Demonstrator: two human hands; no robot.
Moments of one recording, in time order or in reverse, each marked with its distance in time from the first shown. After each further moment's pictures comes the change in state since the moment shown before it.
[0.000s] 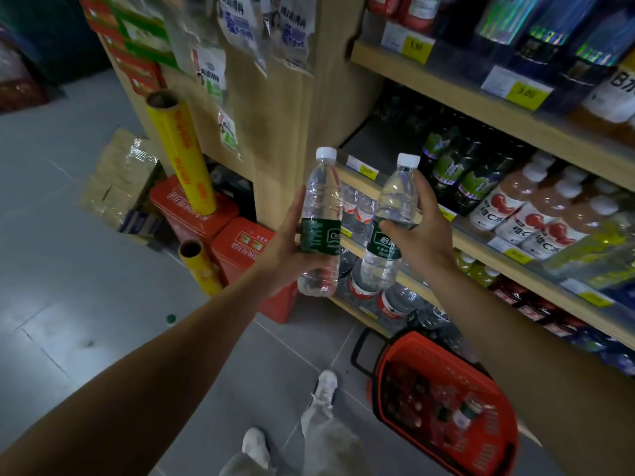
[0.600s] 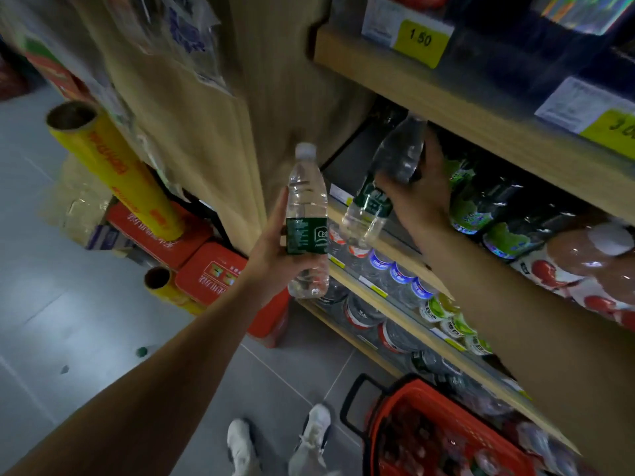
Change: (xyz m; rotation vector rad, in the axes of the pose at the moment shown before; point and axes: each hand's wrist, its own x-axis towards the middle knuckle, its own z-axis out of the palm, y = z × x) left_hand 0.196 -0.015 0.019 0.023 0.188 -0.068; right_hand 0.255 0.058 0.036 0.160 0.139 0.019
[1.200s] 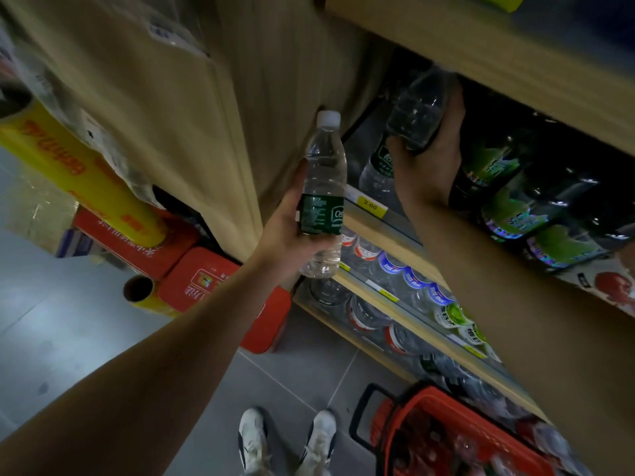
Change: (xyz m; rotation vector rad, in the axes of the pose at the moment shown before) left_hand 0.090 -0.042 -0.006 0.100 -0.017 0.065; right_hand 0.053 0.033 0.059 -0.097 0.265 -0.190
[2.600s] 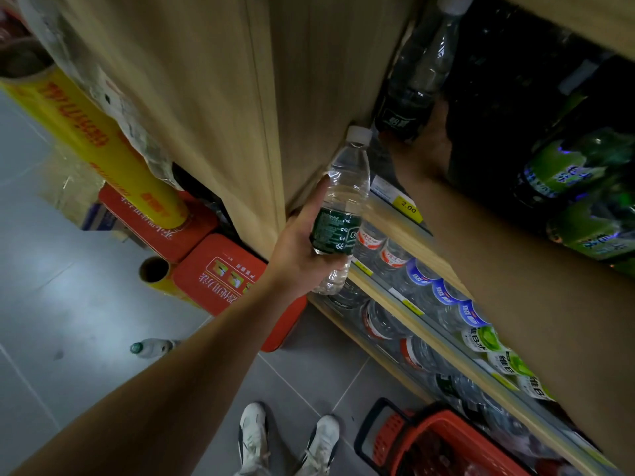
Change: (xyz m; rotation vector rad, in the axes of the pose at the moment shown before) left_hand -0.003 -0.047 -0.002 0.017 0.025 0.111; right_hand 0.016 0.027 0.079 -0.019 -0.310 0.148
